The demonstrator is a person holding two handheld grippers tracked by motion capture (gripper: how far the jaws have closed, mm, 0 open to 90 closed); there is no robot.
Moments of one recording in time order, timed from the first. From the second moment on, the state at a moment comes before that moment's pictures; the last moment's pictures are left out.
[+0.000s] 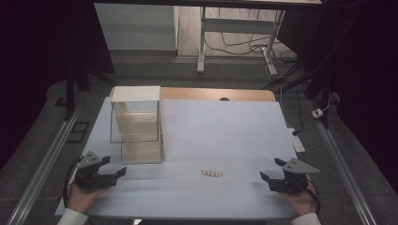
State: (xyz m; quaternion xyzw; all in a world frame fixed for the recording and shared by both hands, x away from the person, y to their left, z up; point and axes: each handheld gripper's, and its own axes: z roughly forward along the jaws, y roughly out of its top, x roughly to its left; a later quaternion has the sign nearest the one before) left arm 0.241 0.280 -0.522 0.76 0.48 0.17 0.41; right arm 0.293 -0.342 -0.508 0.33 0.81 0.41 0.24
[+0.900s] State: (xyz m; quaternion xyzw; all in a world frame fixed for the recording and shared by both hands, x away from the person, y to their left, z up) left arm 0.240 0.280 -0.524 0.76 0.48 0.17 0.40; right arm 0.293 -0.339 -0.509 0.32 0.82 0.41 0.24
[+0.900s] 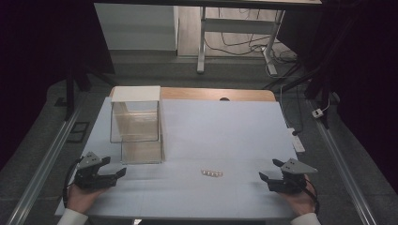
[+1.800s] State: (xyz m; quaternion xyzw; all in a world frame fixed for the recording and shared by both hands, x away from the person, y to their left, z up) left arm 0.239 0.279 -0.523 0.76 0.48 0.16 0.41; right arm 0.297 -0.313 -0.486 0.30 0.83 0.42 0.22
